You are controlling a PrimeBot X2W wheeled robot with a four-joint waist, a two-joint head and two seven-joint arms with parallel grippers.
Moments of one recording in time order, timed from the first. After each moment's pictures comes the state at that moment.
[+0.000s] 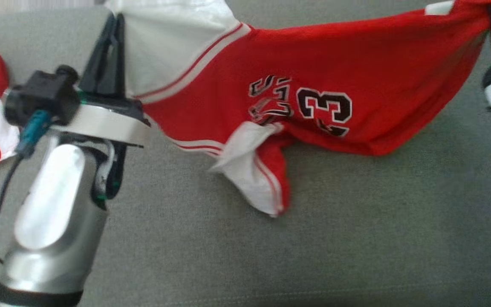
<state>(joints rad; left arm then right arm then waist) -0.56 0.22 -0.35 0.23 -0.31 0.09 -0.25 -0.67 -0.50 0.29 0.43 0.94 0.12 0.06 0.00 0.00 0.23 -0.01</state>
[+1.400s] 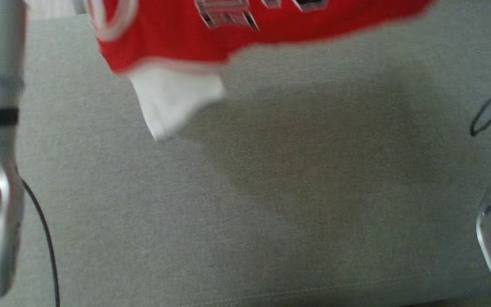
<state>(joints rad) -1.28 0.21 -0.31 0.65 -0.29 -0.04 -0.24 -1.08 -0.13 -0.12 0.39 0.67 0.12 0.28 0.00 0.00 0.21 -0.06</state>
